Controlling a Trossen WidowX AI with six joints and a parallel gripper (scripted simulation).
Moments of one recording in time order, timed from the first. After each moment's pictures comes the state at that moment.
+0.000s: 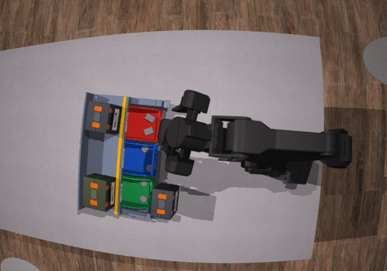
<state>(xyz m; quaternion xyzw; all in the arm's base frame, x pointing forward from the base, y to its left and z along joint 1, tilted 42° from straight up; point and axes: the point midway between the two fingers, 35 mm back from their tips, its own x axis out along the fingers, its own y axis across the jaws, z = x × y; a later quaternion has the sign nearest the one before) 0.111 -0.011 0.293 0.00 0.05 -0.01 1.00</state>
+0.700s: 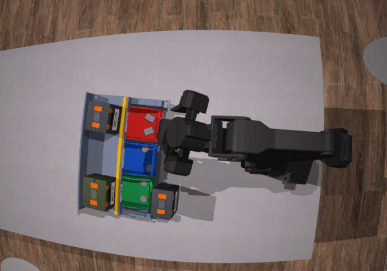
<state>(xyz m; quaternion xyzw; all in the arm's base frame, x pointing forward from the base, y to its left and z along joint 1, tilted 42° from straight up) 0.114 -0.010 0.294 0.01 0.05 -0.01 1.00</state>
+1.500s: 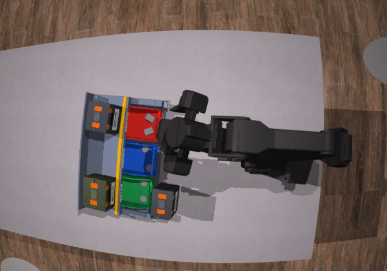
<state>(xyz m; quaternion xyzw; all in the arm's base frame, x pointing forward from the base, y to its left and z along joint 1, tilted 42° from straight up) 0.116 -0.010 0.295 0.01 0.04 -0.01 1.00</state>
